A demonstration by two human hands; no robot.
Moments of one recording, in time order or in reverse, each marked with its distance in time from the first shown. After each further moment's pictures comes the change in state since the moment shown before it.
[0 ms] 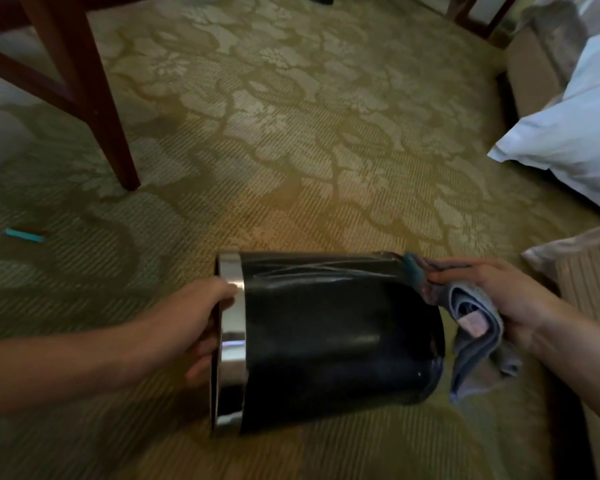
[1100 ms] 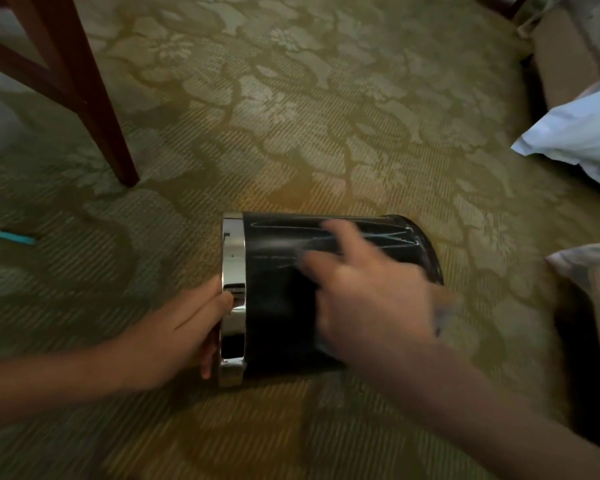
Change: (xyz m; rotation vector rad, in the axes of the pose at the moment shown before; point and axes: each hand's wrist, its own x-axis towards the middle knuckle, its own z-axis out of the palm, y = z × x) left_hand 0.012 -0.005 -0.016 0.257 0.044 0.334; right_hand -0.011 0.007 0.154 -1.565 0.246 -0.848
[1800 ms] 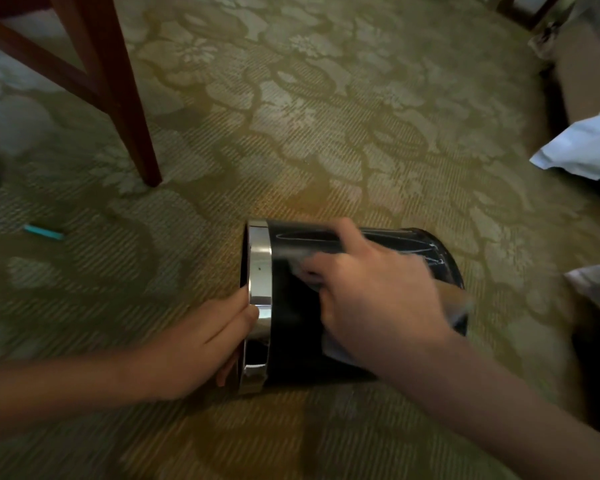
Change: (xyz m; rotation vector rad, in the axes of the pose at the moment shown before) left_hand -0.007 -0.003 -0.002 0.181 0.020 0.047; right_hand 0.025 -0.017 -0.013 0.004 -0.149 -0.114
